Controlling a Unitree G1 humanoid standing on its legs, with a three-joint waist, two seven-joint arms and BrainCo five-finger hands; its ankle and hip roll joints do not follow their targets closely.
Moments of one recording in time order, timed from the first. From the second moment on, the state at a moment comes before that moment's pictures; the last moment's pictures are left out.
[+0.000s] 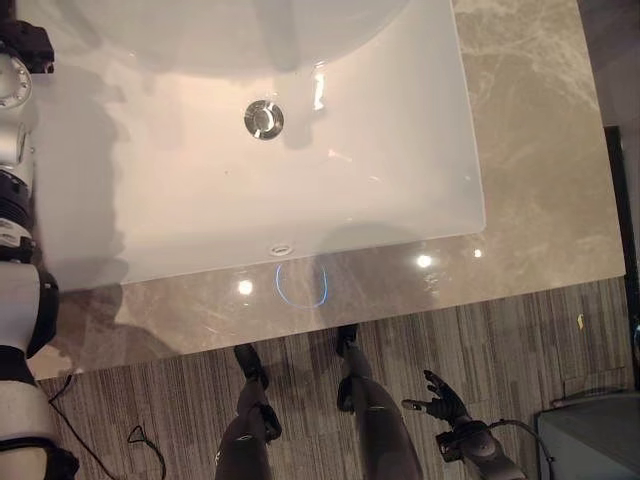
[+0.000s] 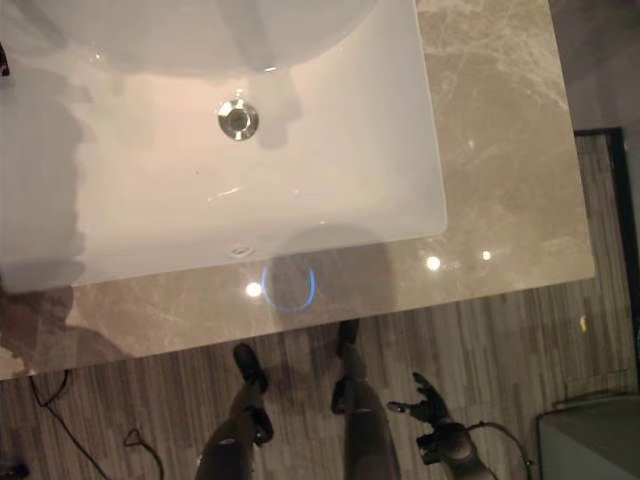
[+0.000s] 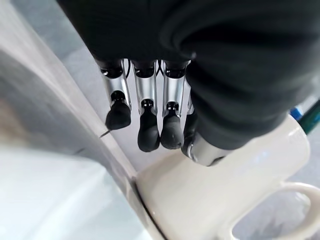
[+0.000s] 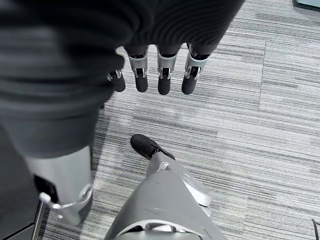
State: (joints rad) left arm -1.37 0.97 -0.45 0.98 -0.33 -0.29 0.43; right arm 0.02 -0.37 0.36 0.85 0.15 -0.20 -0.10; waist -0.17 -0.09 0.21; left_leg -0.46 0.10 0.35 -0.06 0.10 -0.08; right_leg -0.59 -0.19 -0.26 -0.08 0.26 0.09
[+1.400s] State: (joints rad) left arm -0.15 0.50 -0.53 -0.12 -0.25 -0.45 0.06; right arm 0.02 -0.28 0.06 0.91 0.20 -0.20 -0.20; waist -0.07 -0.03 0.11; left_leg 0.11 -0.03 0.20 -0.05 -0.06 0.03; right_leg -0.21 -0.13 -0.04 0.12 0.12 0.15
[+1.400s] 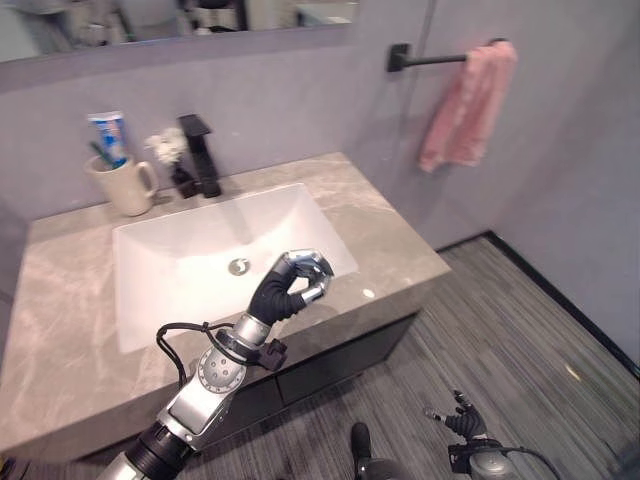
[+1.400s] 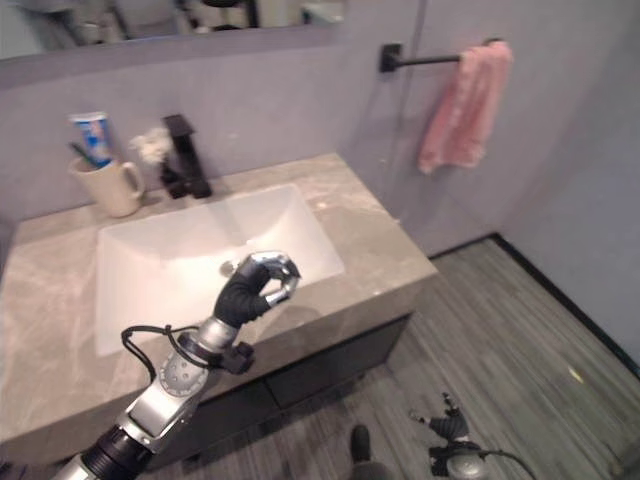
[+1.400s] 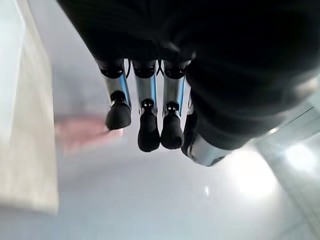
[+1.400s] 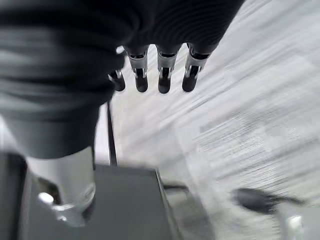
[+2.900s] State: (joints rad) left arm 0.02 0.32 -0.24 0.75 -0.12 -0.19 0.15; right arm -0.03 -0.28 0.21 0.88 0.18 -0.17 -0.12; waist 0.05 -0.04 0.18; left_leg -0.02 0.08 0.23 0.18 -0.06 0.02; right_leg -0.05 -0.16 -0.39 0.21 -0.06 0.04
